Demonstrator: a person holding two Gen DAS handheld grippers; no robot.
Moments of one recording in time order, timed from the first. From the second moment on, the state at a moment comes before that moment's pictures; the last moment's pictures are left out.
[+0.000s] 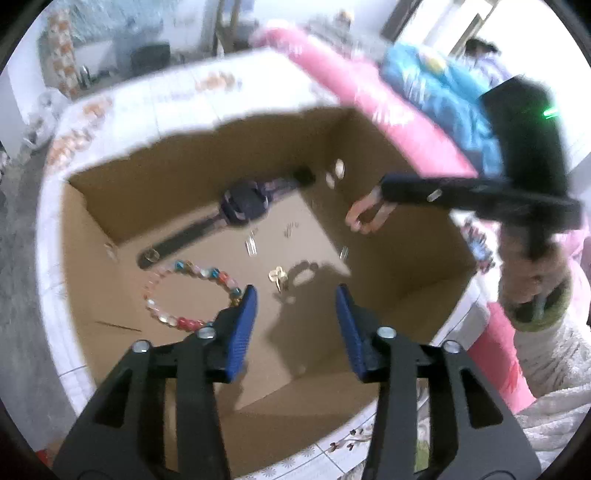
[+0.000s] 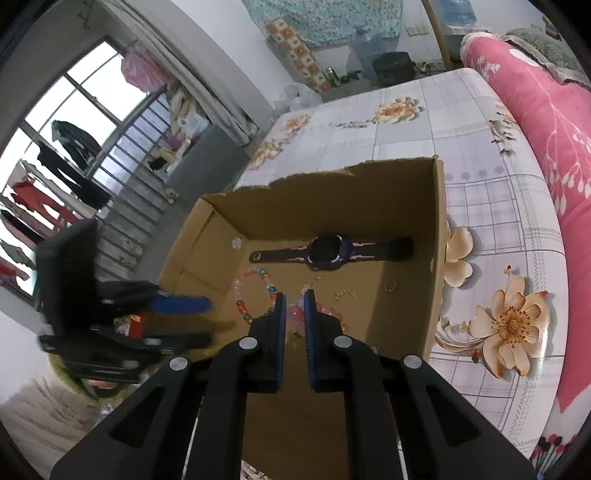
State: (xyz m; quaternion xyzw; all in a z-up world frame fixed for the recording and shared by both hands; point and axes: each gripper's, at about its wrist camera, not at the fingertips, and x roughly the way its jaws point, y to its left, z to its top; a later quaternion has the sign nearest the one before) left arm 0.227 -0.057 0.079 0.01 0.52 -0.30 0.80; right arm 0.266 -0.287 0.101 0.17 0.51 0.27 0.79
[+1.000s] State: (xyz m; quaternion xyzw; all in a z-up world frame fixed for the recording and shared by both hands) left arm 0.094 0.005 0.139 -0.03 0.28 -0.17 0.94; right arm 0.133 -0.287 0.171 0.17 0.39 0.17 0.89
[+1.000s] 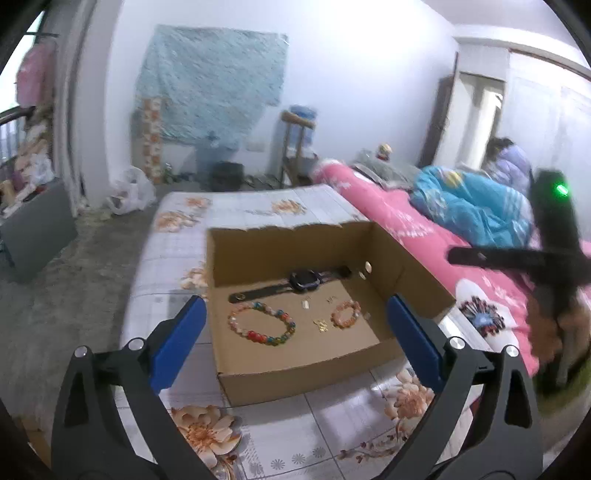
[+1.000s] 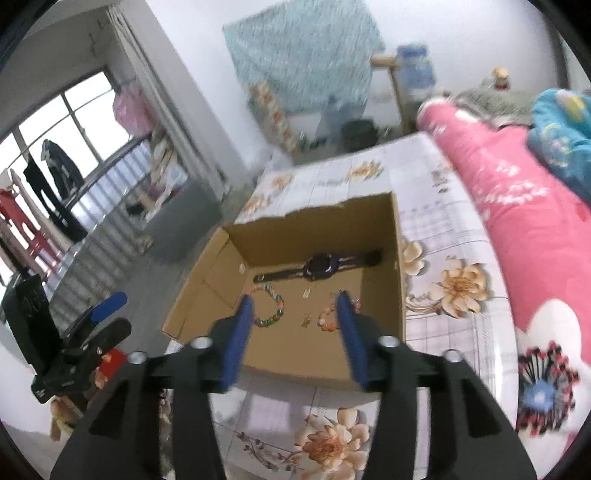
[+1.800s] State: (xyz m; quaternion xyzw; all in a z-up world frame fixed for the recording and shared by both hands) left arm 0.083 0.010 0.113 -0.01 0.34 0.01 0.94; right arm 0.077 -0.234 0.145 0.00 0.39 -0.02 0.92
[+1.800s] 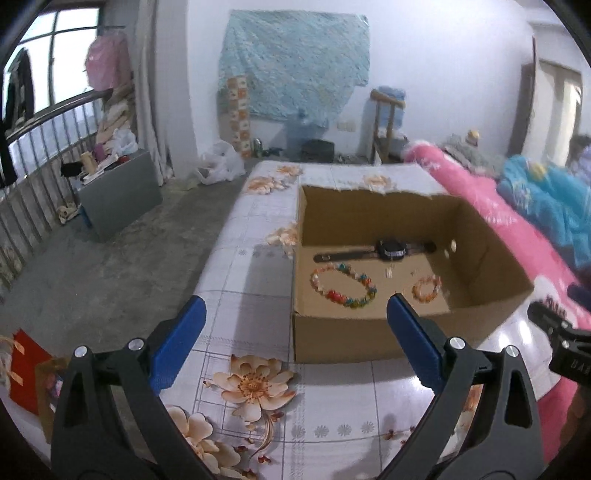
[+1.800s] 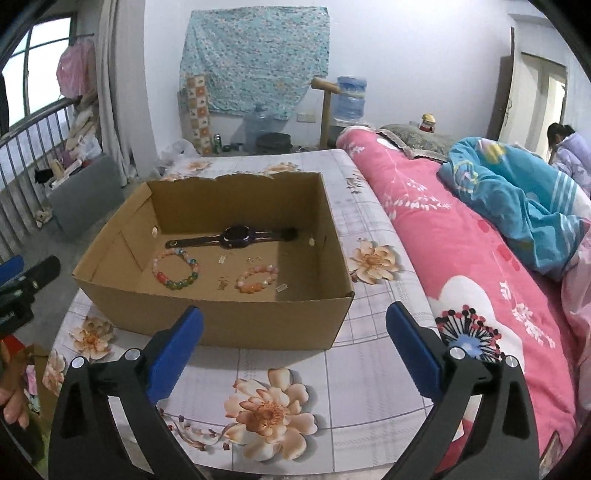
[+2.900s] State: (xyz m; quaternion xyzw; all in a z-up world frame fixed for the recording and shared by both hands) left arm 0.108 -0.022 0.076 0.01 0.43 0.02 0.90; right arm 0.103 -0.241 0.114 0.05 0.45 -0.02 0.89
